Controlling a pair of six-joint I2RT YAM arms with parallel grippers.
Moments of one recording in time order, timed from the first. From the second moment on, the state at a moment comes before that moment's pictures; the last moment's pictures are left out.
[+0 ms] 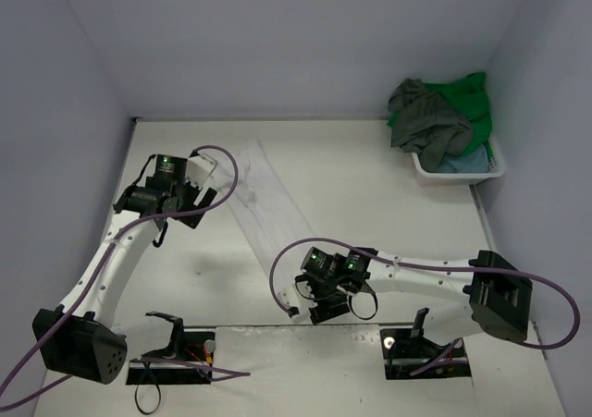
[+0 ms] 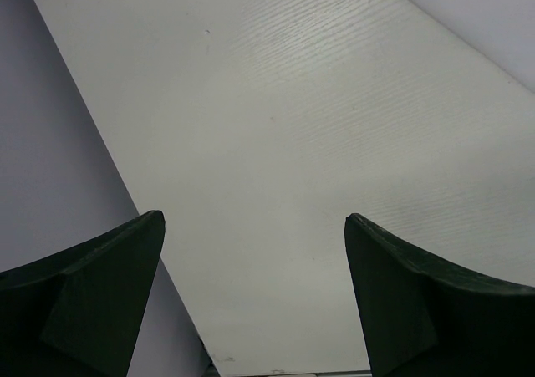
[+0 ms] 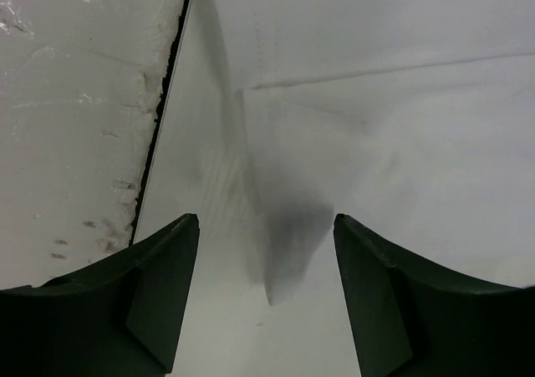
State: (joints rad) left arm -0.21 1.17 1.13 -0.85 -0.18 0.38; right arm 1.14 1.35 0.75 -0.63 -0.17 -0.79
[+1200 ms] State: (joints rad) left arm -0.21 1.15 1.05 -0.79 -0.14 0.37; right arm 1.17 1.44 0.77 -0.57 -0.19 -0.74
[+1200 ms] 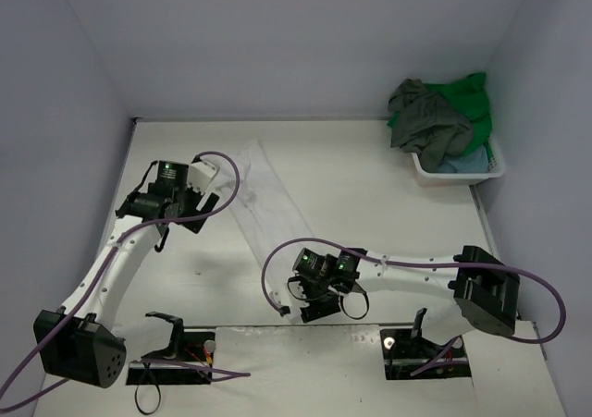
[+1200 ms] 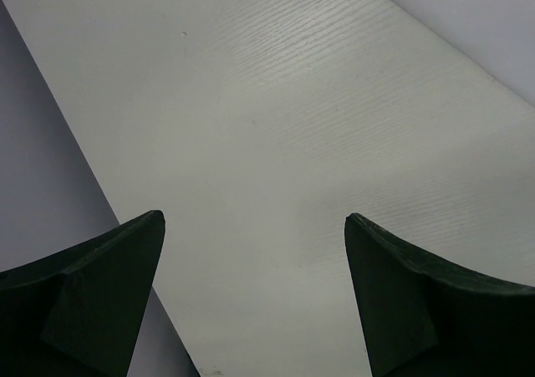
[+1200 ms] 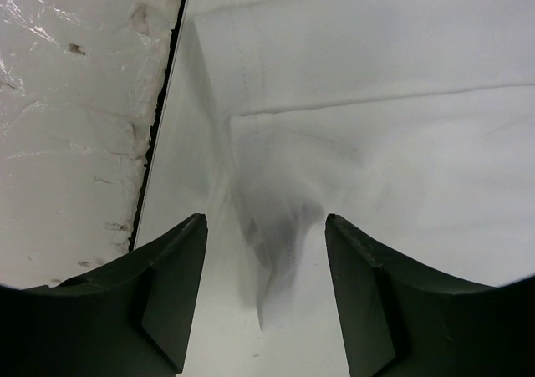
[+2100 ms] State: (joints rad) left arm -0.21 1.15 1.02 -0.79 -0.13 0.37; right arm 1.17 1.56 0.81 -0.46 -0.21 -0.76
